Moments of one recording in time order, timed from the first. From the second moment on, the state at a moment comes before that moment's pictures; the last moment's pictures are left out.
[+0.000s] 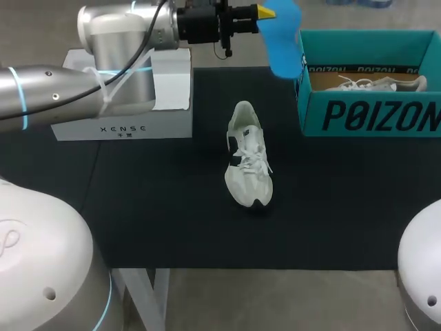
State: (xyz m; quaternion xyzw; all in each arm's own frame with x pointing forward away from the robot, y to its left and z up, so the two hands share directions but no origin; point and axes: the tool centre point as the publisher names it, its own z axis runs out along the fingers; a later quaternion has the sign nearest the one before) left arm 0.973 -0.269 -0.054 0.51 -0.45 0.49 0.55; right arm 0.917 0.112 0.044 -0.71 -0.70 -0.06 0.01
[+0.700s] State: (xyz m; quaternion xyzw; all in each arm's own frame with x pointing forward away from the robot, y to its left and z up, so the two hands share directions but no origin) left arm 0.980 -0.247 -0.057 0.52 -0.42 0.50 0.55; right arm 0.894 0.063 0.021 -0.71 -0.64 -0.28 0.05
